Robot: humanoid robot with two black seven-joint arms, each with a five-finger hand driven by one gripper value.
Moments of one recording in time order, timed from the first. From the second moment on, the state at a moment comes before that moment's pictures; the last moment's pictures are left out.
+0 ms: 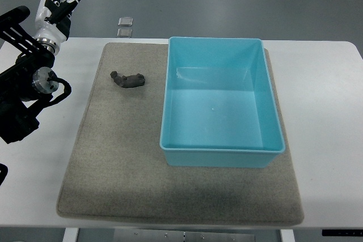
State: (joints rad) left arm -0.87 0.34 -0.68 -0.63 0.00 0.04 -0.48; right arm 0.02 0.00 -0.01 0.12 -0.05 0.15 0.08
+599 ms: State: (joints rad) left arm -0.86 0.35 -0.68 -0.63 0.17 0.02 -0.48; right arm 0.02 0.00 -0.01 0.12 -0.05 0.15 0.08
